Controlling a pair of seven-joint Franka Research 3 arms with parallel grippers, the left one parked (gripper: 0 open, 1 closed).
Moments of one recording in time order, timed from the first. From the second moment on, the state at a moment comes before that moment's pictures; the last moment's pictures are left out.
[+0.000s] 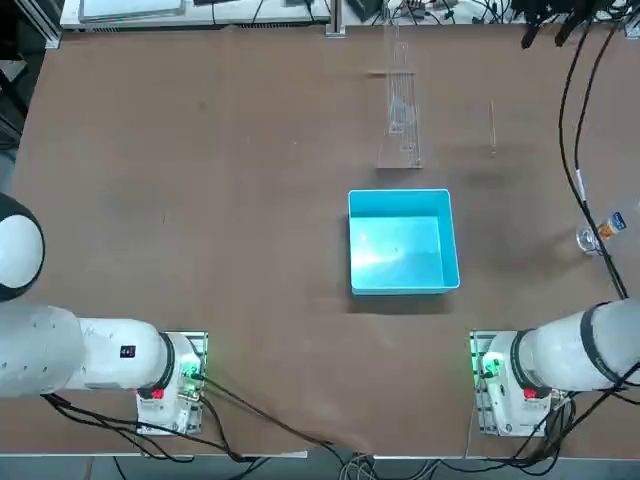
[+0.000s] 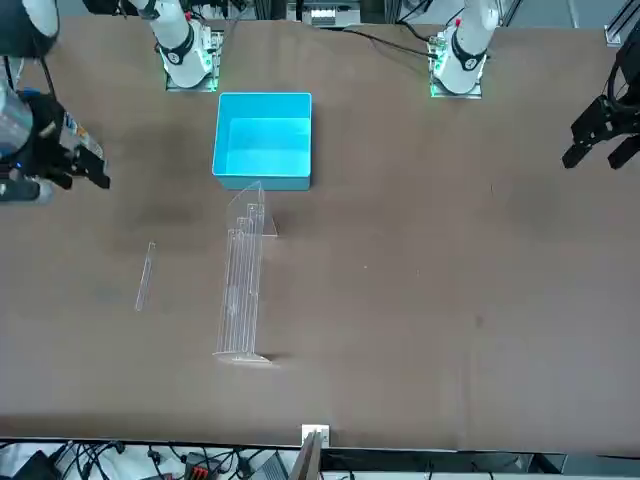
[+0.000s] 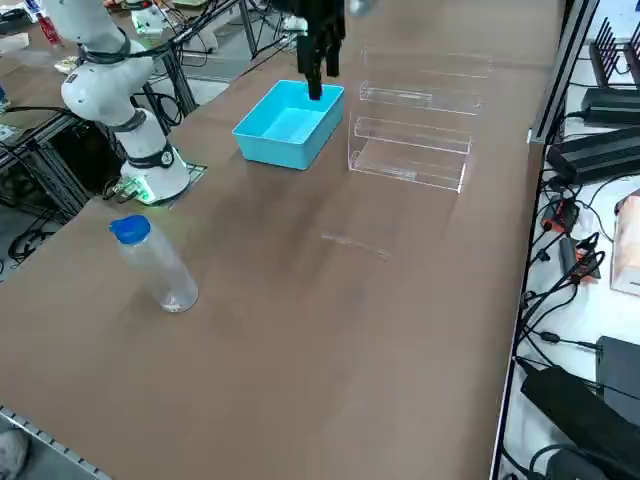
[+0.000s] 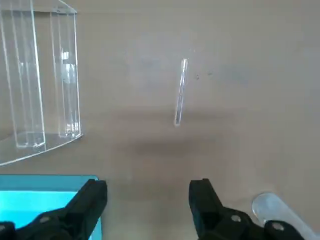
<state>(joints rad) 0.10 0.09 -0.08 -1.67 -0.01 1.70 0.01</state>
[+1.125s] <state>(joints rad) 0.07 0.34 -0.09 -1.81 -0.01 2.12 0.02</state>
